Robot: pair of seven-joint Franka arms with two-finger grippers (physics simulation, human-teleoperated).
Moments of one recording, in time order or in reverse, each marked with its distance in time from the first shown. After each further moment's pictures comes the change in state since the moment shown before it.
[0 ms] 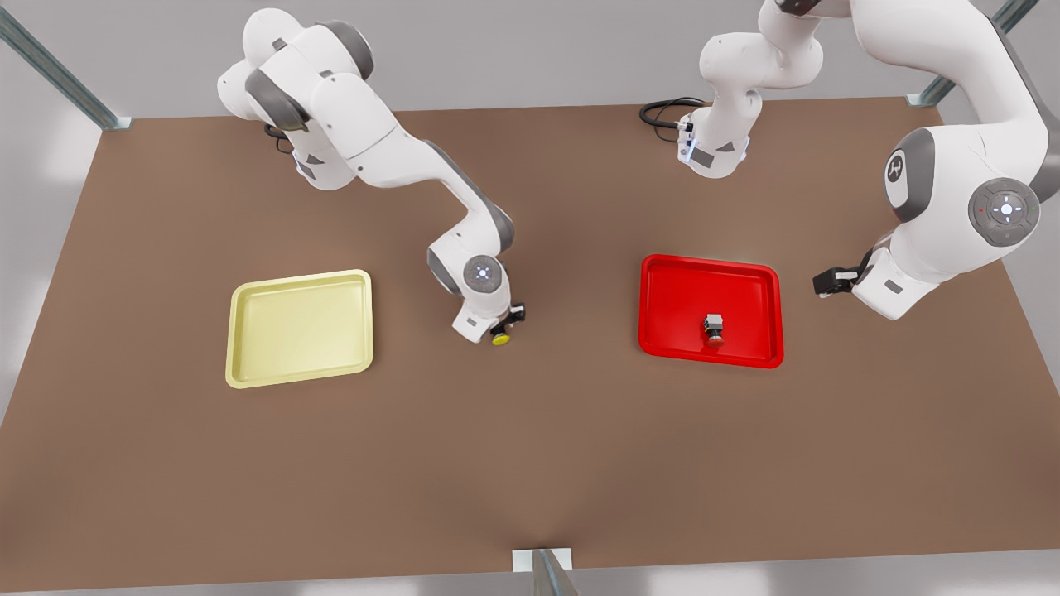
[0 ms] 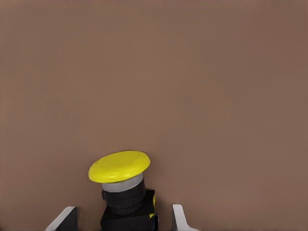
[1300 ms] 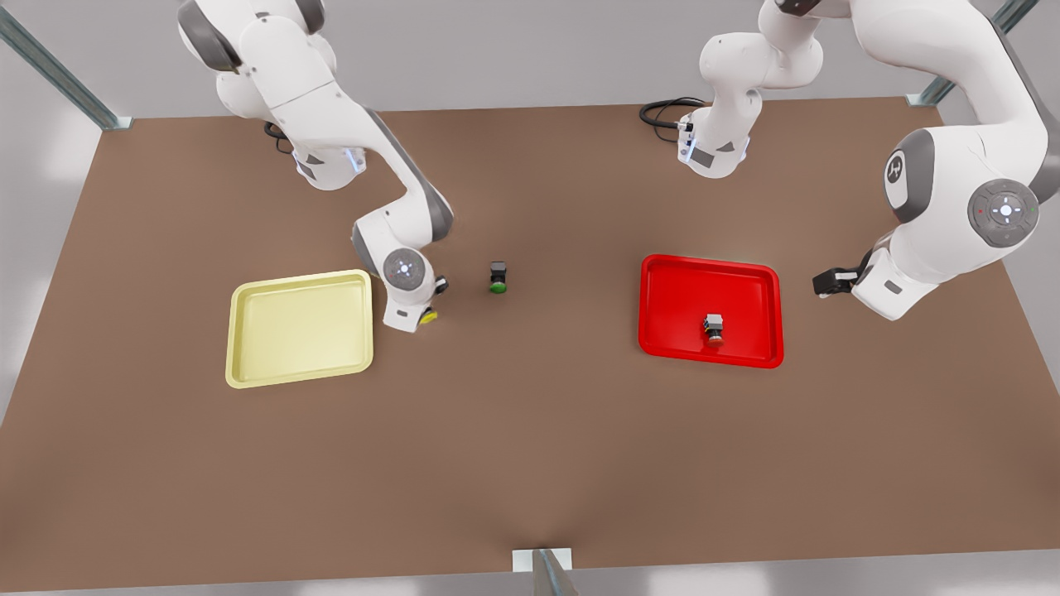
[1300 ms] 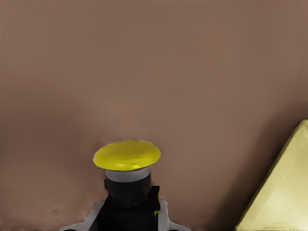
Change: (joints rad) left arm 0.000 0.002 0.000 0.000 0.000 0.000 0.000; right arm -0.083 -0.394 -0.178 -0.430 0.025 -0.220 -0.649
